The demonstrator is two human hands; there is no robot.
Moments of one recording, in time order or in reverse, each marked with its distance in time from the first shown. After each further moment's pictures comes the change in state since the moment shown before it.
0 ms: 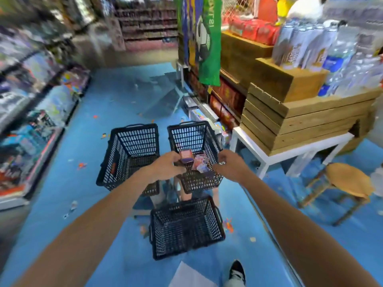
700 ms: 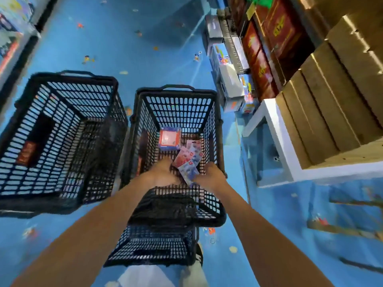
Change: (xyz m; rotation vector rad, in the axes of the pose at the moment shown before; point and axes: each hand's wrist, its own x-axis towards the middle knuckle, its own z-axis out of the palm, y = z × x) left_hand 0.446 -0.070 0.121 -0.217 -0.199 -0.448; right_hand 0.411 0.193 0.119 0.105 -0.559 0.405
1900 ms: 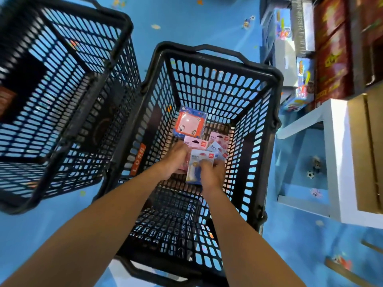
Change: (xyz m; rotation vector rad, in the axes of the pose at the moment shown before) left_hand 0.164 -0.069 0.031 -0.851 0.198 -0.084; right_hand 0.174 0.034 0.105 0.637 0.239 0.147
